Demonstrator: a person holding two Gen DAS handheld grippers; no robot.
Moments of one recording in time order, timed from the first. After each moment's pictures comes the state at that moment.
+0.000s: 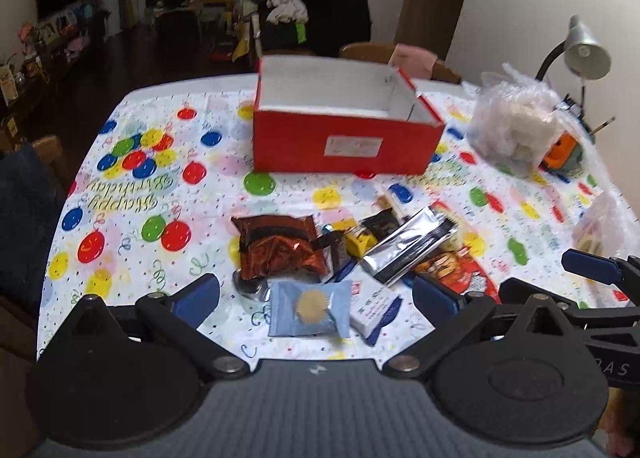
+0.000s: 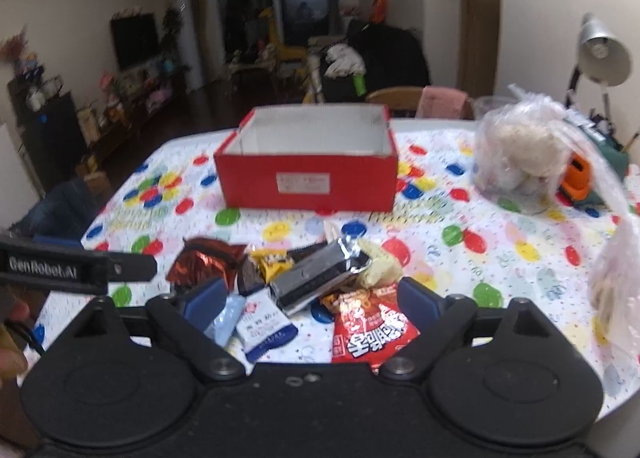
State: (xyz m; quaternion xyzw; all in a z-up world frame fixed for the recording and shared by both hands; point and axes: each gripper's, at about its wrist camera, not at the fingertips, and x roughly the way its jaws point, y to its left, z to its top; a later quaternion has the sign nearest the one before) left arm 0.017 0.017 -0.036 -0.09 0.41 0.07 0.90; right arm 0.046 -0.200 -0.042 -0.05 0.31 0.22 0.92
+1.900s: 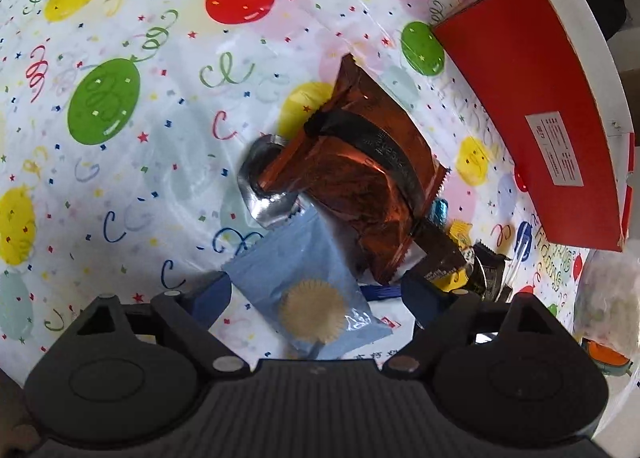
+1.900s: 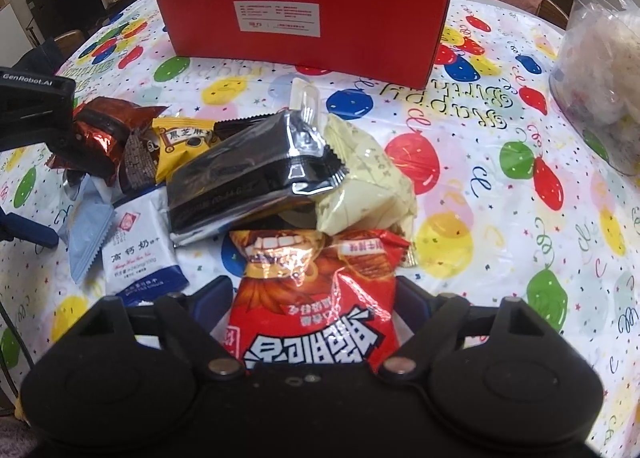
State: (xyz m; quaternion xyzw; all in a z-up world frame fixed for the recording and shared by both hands) left arm 0.115 0.088 -0.175 -0.47 0.54 0.23 0.65; right arm 0.190 -0.193 -0.153 -0.16 0.47 0.26 0.83
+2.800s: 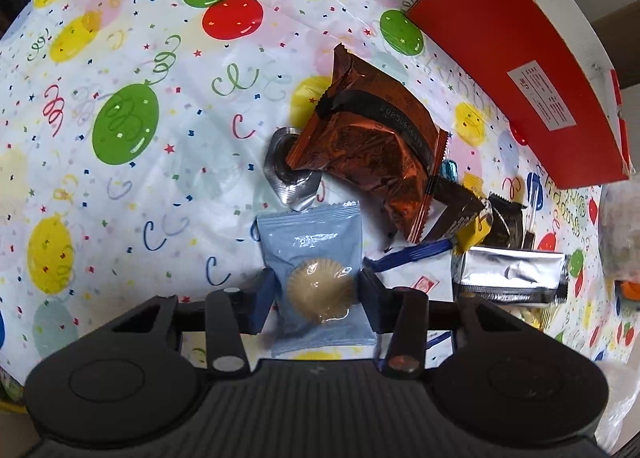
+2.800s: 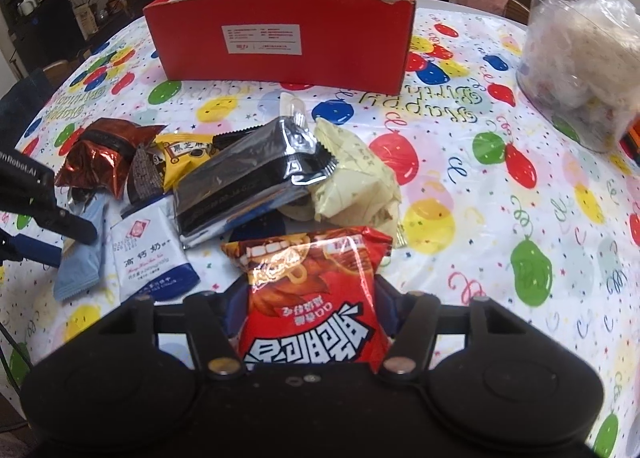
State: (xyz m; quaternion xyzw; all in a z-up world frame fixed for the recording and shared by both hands) left arm 0.088 0.079 -0.164 -0.39 0.55 0.21 0.71; right arm 0.162 -0.203 -0.144 -0.12 0.44 0.22 0.86
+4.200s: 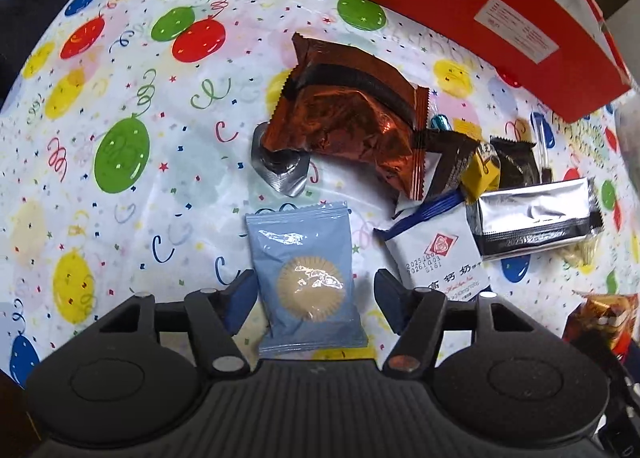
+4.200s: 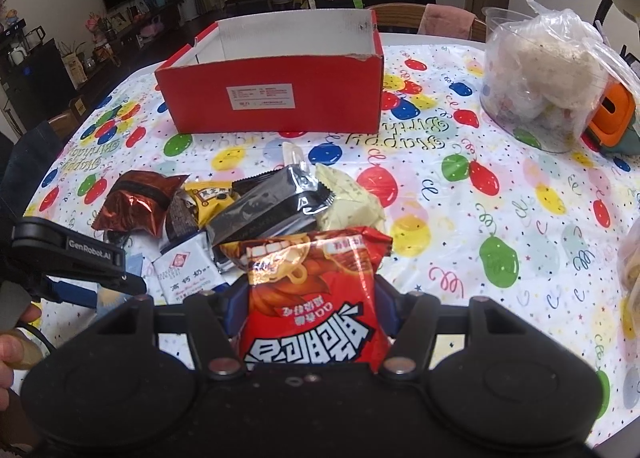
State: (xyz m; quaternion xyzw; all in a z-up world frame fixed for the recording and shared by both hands) left arm 0.091 0.043 -0.164 -0.26 0.58 0.20 0.75; right arm 0.125 -0.213 -0.101 -0.07 0.41 0.21 0.89
